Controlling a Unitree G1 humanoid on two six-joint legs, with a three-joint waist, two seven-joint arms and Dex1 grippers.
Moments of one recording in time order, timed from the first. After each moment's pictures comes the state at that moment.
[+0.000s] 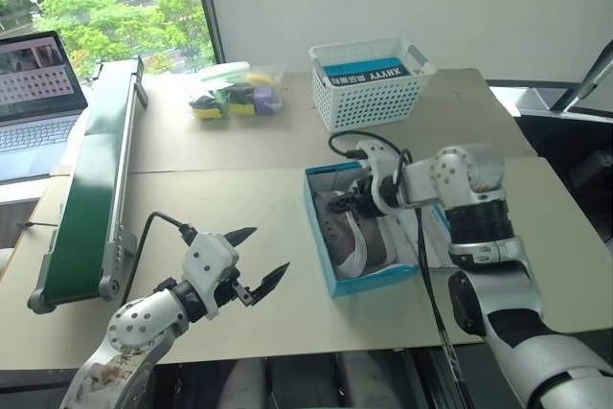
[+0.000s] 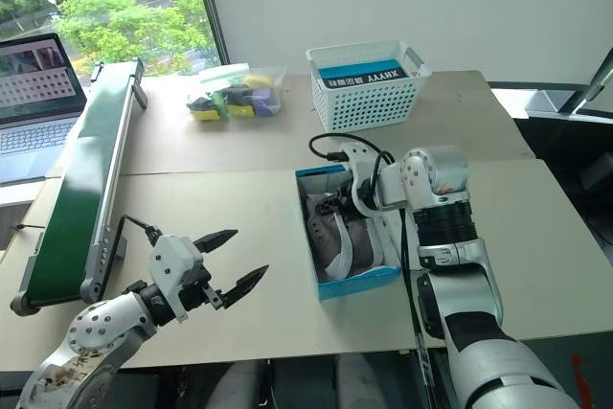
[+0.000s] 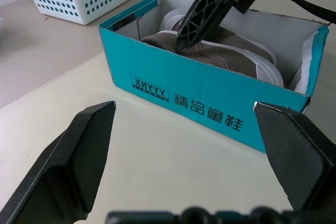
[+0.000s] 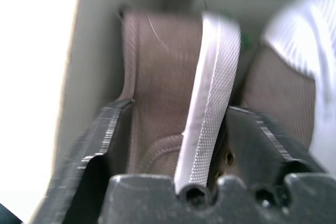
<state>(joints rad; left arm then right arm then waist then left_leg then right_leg) 0.21 0.57 -0.01 -0.70 -0.36 0.42 -0.52 -1.00 -0.32 -0.03 0.26 0.59 1.56 0.22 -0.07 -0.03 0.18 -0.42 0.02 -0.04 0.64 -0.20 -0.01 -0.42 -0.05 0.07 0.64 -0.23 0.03</state>
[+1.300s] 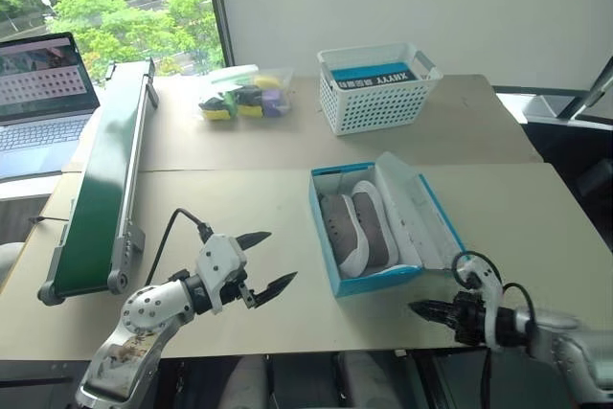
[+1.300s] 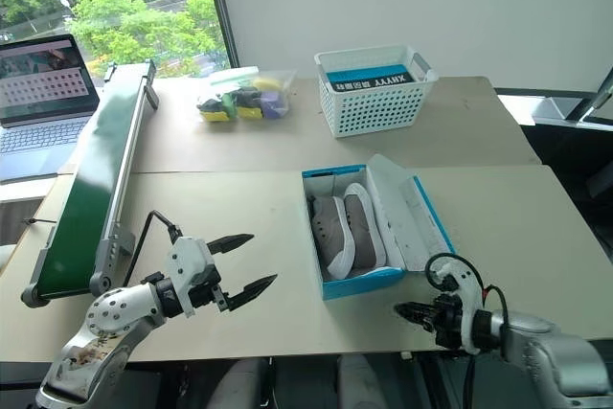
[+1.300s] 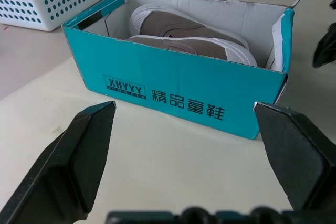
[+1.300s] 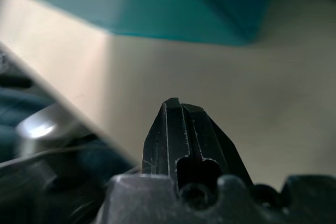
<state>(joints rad) 0.12 0.56 -0.06 -0.51 -0.32 0.26 -0.72 0.13 -0.66 -0.17 -0.18 0.59 0.89 0.77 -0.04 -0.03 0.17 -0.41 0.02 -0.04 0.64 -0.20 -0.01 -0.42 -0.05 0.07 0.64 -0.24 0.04</state>
